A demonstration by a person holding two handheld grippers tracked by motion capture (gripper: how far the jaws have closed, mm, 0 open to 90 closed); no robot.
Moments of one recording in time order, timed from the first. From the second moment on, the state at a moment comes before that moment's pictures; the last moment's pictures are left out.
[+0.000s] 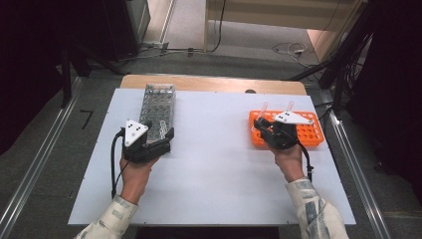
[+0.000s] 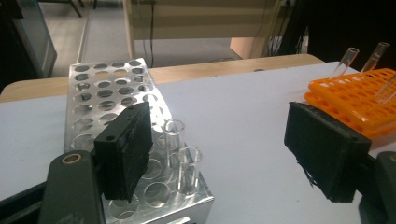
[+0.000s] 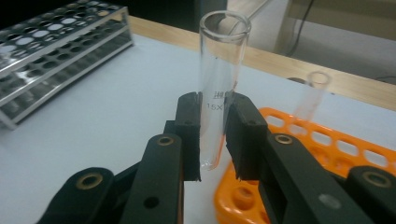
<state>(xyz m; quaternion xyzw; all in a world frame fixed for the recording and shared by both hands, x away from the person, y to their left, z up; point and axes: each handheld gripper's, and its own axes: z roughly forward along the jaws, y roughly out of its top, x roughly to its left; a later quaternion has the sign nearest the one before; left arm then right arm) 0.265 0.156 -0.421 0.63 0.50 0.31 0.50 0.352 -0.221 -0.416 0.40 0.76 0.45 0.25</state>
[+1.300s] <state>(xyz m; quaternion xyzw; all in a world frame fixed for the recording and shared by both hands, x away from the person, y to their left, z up) 0.249 0.076 -0.436 0.73 0.39 0.22 0.52 0.291 -0.103 -0.454 0.25 0.85 0.45 0.12</state>
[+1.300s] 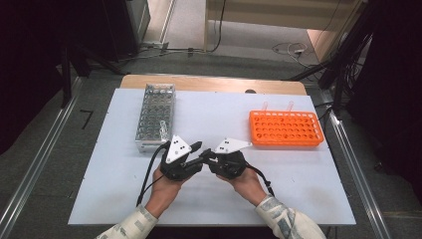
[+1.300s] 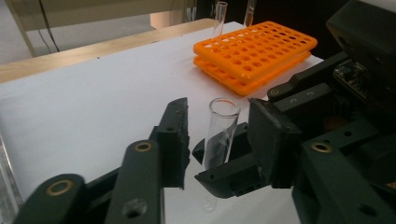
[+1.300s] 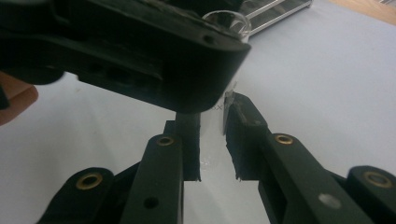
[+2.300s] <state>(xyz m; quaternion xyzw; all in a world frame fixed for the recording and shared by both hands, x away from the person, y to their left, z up) 0.262 0.090 -0.433 0.71 0.41 0.24 0.52 0.304 -0.112 -0.457 0.27 0.86 0.42 0.11</state>
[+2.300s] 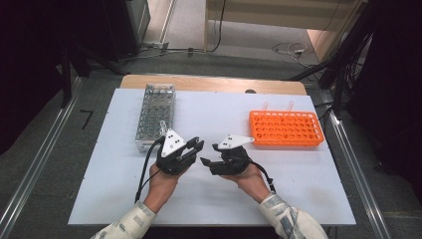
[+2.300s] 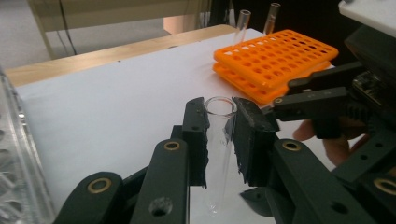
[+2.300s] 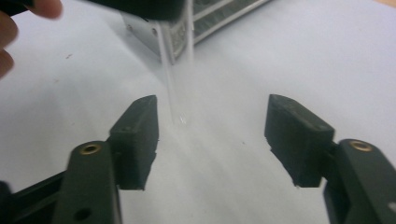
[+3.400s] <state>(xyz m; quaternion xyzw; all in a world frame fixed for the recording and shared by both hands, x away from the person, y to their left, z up) 0.318 0.148 -0.392 0.65 0.49 0.29 0.50 0.318 -0.140 -0.448 0.32 0.83 0.43 0.13</state>
